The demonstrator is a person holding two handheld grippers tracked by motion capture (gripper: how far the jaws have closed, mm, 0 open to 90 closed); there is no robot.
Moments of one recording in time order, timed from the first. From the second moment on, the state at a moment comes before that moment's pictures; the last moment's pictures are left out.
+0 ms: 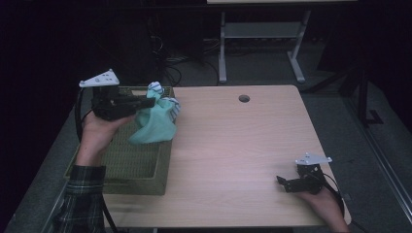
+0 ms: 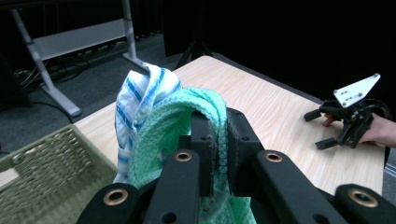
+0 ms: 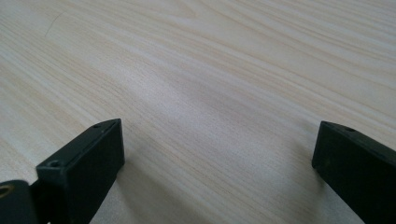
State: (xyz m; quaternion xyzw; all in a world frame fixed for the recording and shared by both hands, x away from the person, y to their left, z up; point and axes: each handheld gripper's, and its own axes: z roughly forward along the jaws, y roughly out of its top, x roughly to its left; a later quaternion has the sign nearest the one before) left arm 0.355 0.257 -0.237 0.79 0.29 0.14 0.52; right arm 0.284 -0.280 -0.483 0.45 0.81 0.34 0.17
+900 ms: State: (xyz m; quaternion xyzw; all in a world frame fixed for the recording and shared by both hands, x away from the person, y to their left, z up) left arm 0.356 0.158 -0.257 0.81 0.24 0.10 0.53; right arm 0.284 -0.280 -0.483 0.45 0.81 0.34 0.17
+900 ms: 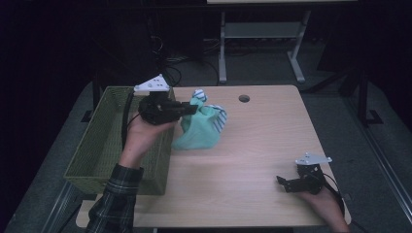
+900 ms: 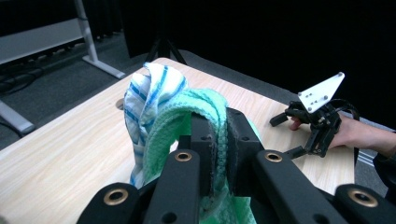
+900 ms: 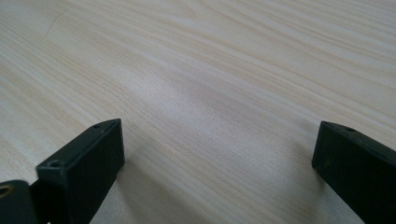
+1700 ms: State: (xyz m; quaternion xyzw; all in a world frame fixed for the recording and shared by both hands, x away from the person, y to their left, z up) left arm 0.350 0.089 -0.321 0.84 0.24 0.08 0.48; right arm 0.284 -0.279 -0.483 0.45 0.81 0.34 0.17
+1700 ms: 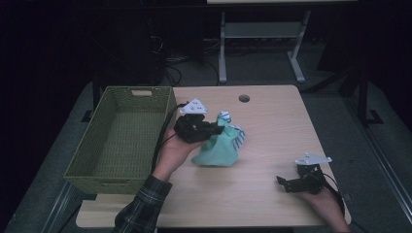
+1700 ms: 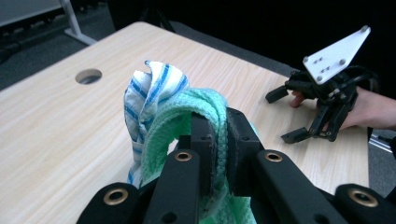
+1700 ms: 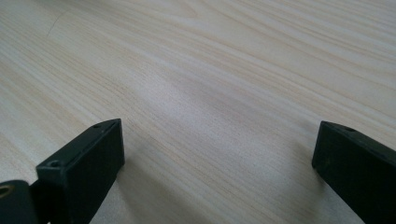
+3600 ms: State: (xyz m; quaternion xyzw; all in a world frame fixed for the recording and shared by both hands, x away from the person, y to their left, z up) left arm 0.346 0.076 -0.409 0.86 0.26 0.07 0.44; right arm 0.284 -0.279 -0.483 0.45 0.81 0.34 0.17
